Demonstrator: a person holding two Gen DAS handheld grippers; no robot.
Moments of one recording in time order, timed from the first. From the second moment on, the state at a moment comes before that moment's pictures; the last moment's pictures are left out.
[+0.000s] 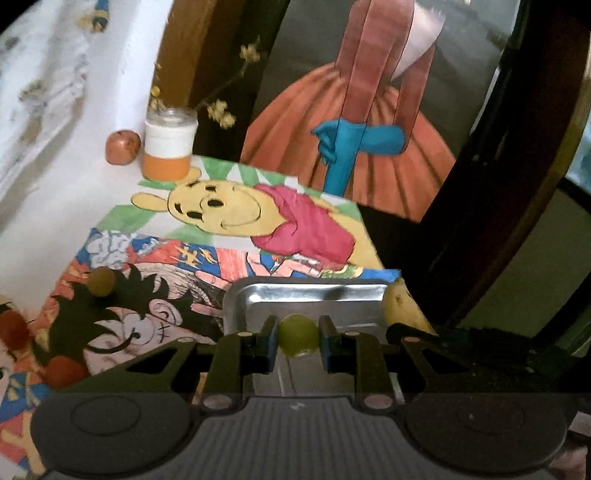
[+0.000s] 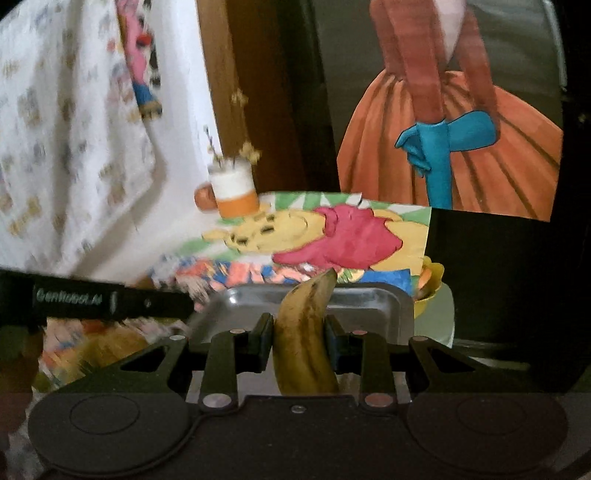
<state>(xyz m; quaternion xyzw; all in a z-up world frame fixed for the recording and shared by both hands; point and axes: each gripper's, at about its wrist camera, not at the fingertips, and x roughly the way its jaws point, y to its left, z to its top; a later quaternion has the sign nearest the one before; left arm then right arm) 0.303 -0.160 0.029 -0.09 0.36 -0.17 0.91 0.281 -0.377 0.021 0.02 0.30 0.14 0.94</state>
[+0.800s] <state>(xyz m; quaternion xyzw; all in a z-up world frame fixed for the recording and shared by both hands) 0.348 -0.187 -0.010 -0.05 0.42 -0.15 0.89 0.290 -0.367 -0.002 -0.08 0.32 0.14 0.93</state>
